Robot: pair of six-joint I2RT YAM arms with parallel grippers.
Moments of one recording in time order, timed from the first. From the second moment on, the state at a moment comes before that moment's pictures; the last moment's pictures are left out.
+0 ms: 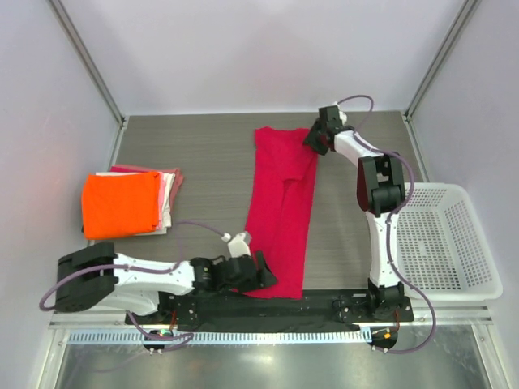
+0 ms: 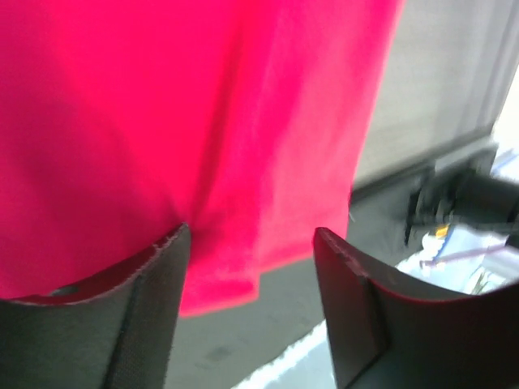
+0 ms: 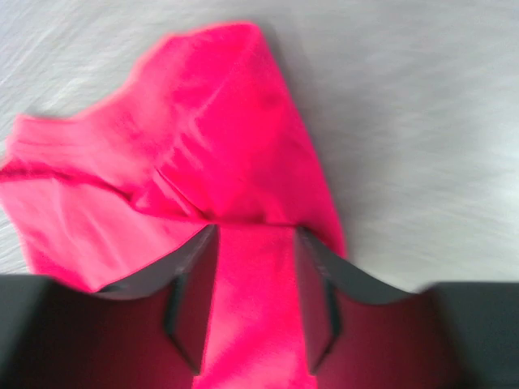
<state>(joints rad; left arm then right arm) -1.27 1.21 0.39 0.04 -0.24 -1.34 0.18 2.31 1.79 -0.30 0.03 0.70</state>
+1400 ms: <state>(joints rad) -0.69 1.24 0.57 -0.17 -0.03 -0.99 0.27 1.34 0.74 -0.31 -0.15 0.61</state>
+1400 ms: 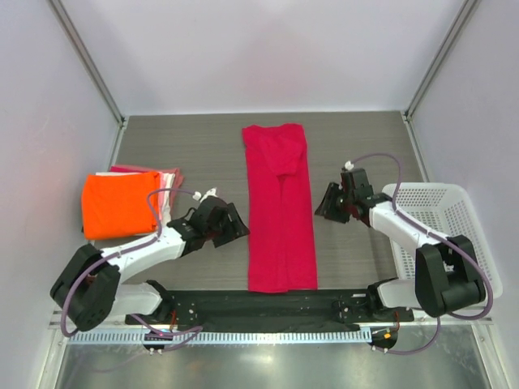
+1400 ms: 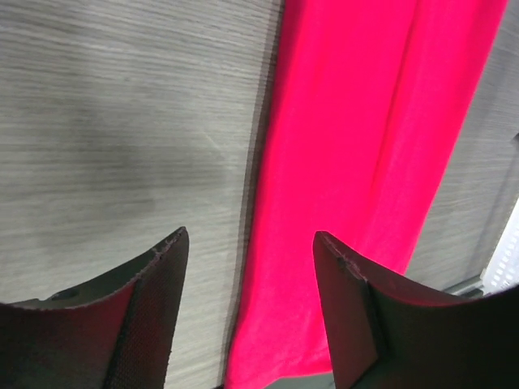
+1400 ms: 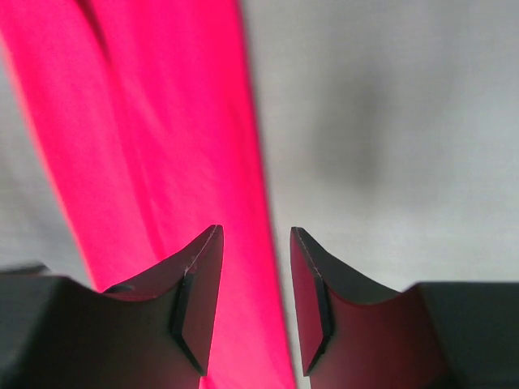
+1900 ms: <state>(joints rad) -0.77 1.22 0.43 -0.07 0.09 -1.04 0.44 0.94 0.44 -0.47 -0.15 0.72</state>
